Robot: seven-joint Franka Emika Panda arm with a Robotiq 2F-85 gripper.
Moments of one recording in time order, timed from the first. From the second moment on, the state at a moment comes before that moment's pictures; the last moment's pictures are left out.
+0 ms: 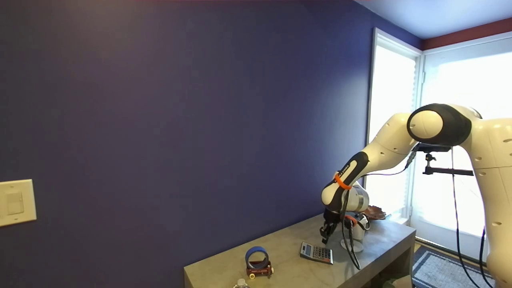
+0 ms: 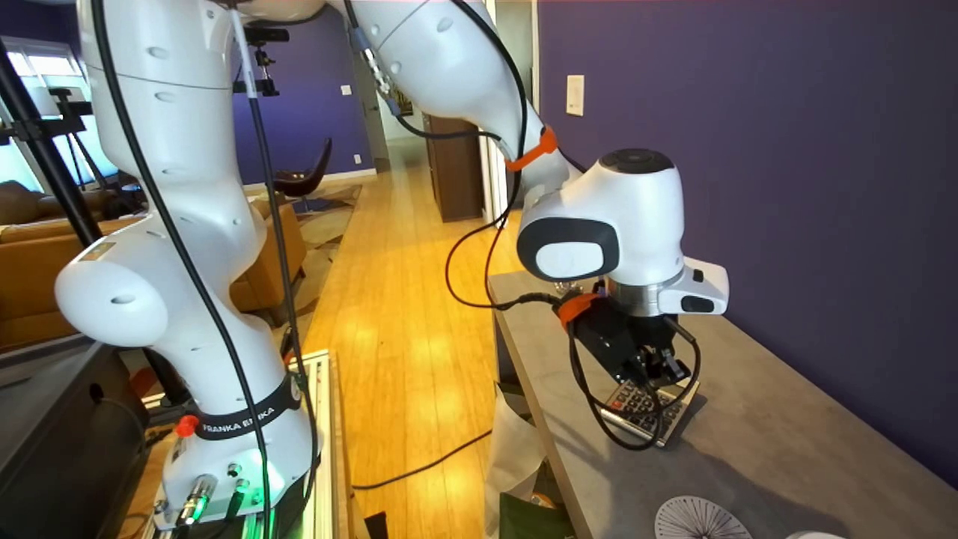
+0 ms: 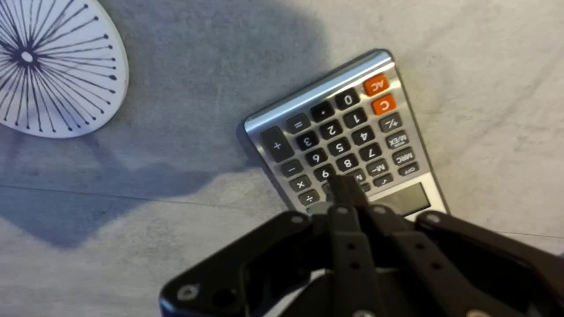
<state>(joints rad) -0.31 0.31 0.00 -2.31 0.28 2.82 -0.53</state>
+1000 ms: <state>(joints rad) -0.43 0.47 0.09 -2.21 0.26 2.90 -0.55</state>
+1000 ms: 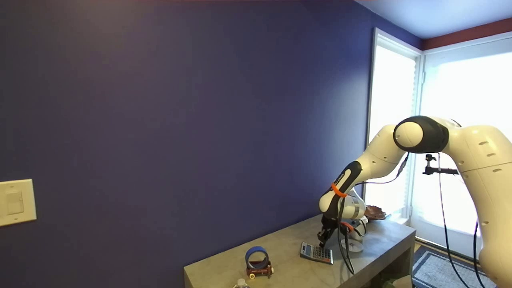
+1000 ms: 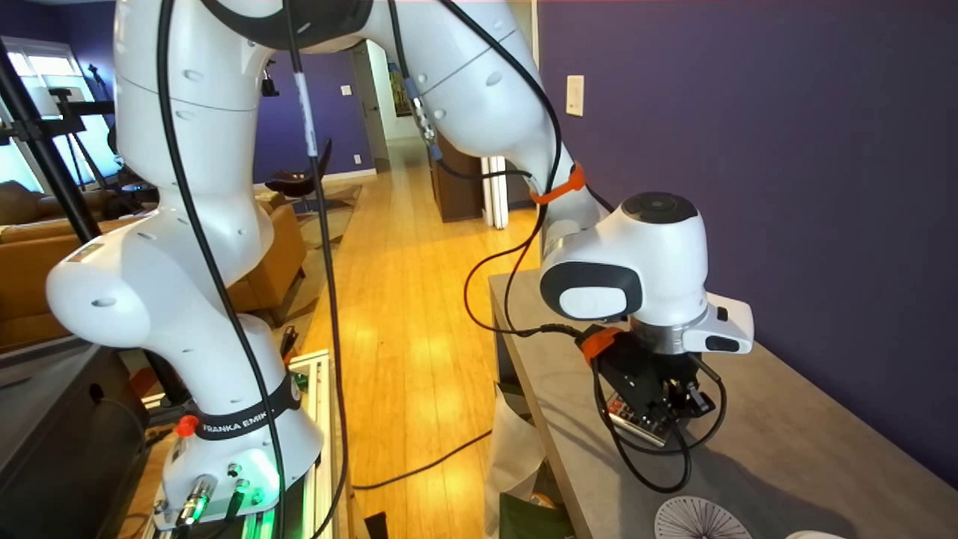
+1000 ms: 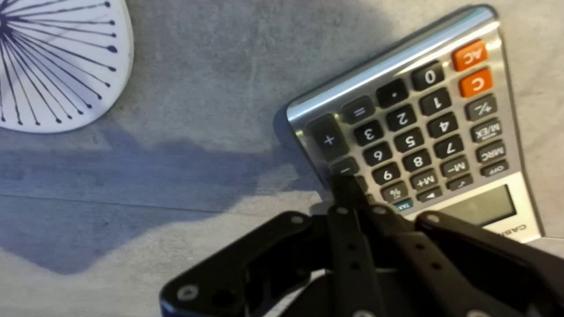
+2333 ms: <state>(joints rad) -0.45 0.47 0.12 -2.20 0.22 2.90 -0.55</state>
